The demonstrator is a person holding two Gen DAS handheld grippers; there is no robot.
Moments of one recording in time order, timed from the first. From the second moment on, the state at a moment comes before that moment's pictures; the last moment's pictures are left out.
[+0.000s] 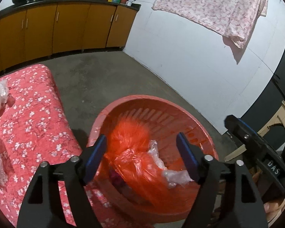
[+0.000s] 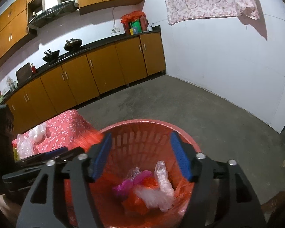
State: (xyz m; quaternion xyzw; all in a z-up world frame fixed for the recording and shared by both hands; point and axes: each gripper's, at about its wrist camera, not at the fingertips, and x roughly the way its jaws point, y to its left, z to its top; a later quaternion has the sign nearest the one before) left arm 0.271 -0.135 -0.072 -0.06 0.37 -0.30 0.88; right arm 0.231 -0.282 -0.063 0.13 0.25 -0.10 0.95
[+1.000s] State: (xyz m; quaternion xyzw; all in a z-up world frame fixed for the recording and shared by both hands) left arm 0.226 0.088 -0.080 -0.01 0.37 -0.03 0.93; right arm 0.225 -0.148 -0.056 0.02 0.25 -0.05 0.97
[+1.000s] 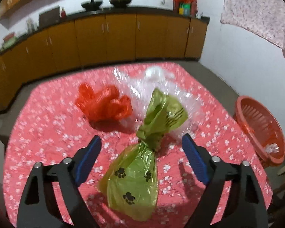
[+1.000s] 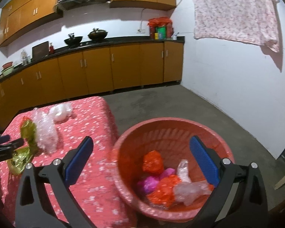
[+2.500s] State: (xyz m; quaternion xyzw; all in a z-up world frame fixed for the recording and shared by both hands) left arm 0.199 0.196 -0.100 -0.09 0.39 0.04 0.92; right arm 0.364 0.042 -0.100 0.03 0.40 0.17 0.90
